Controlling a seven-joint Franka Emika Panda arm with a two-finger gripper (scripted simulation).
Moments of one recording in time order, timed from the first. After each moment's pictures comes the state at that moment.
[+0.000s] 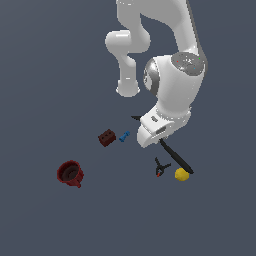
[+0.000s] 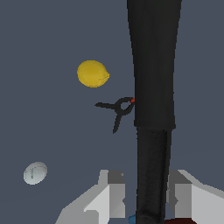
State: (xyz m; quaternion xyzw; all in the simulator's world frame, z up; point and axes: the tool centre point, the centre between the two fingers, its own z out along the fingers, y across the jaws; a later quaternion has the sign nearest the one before) arm 0.028 0.124 0.195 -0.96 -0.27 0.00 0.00
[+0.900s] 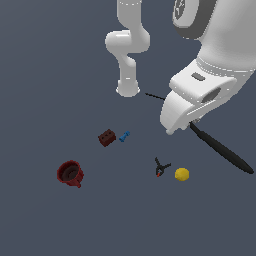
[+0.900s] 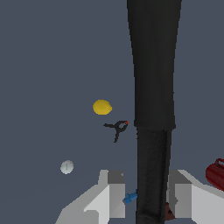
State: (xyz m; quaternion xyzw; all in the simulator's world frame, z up) arm 0.080 0.161 0.350 -0.96 -0.27 0.00 0.00
